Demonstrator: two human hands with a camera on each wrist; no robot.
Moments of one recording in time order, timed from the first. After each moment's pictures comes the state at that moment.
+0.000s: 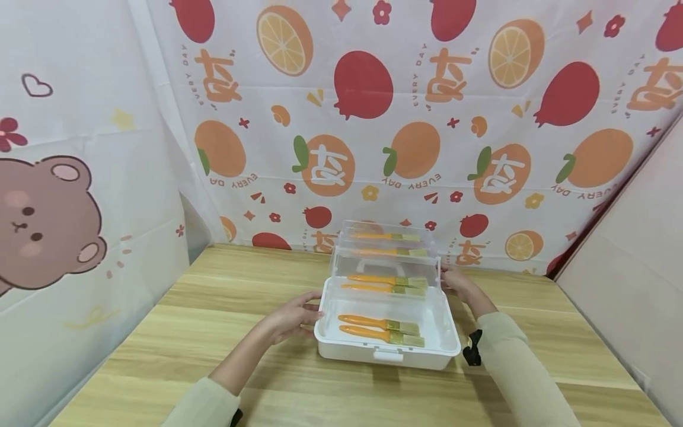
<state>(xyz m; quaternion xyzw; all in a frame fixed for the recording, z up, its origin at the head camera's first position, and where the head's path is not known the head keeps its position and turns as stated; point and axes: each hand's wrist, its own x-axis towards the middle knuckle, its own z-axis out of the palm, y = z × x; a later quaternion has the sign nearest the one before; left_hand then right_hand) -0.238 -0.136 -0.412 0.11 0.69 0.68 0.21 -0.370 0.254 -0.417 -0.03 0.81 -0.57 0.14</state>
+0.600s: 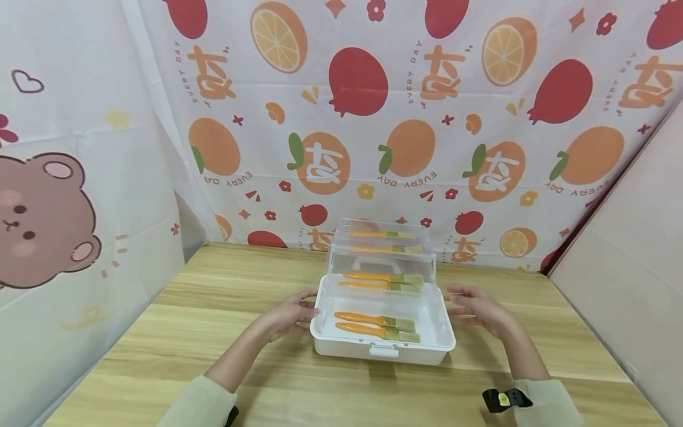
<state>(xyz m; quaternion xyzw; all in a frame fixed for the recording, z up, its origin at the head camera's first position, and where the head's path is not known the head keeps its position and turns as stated) -0.240 -0.135 -0.411 0.10 0.69 0.68 0.21 -0.267 0.277 -0.392 -0.08 0.79 -0.59 0.15</state>
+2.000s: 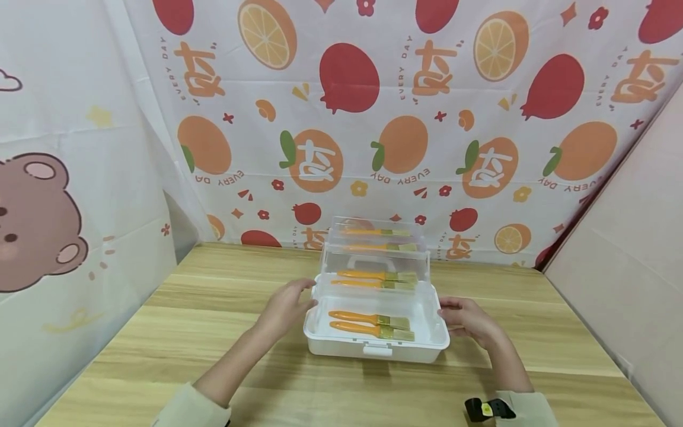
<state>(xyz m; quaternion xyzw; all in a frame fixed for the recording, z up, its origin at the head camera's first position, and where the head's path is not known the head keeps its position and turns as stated) -0.230 -0.109 -0.390 0.16 0.93 0.31 -0.14 -0.253 0.268 -0.414 -0.08 0.78 -0.60 0.16</state>
